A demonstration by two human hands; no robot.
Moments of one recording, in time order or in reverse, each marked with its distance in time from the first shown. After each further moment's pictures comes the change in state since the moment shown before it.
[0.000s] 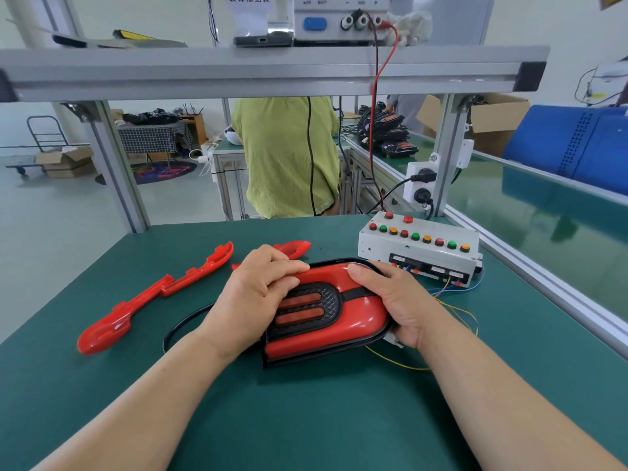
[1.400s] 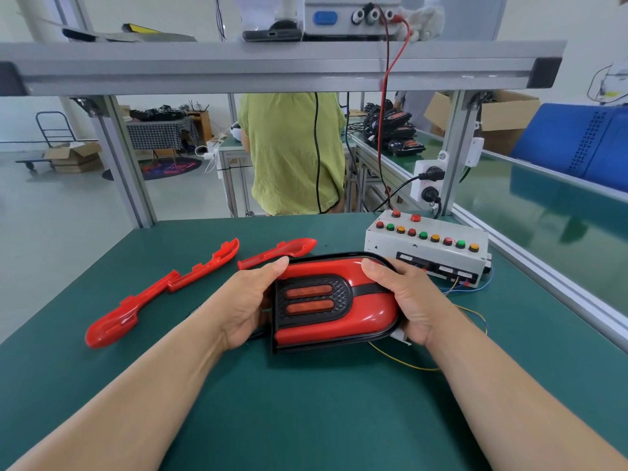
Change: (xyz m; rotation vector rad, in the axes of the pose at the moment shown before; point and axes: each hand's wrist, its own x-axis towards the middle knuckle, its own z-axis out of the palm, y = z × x) left_hand 0.007 -0.015 0.001 -0.976 -0.185 -0.771; right_hand 0.000 -0.001 -0.004 0.086 -0.006 -0.025
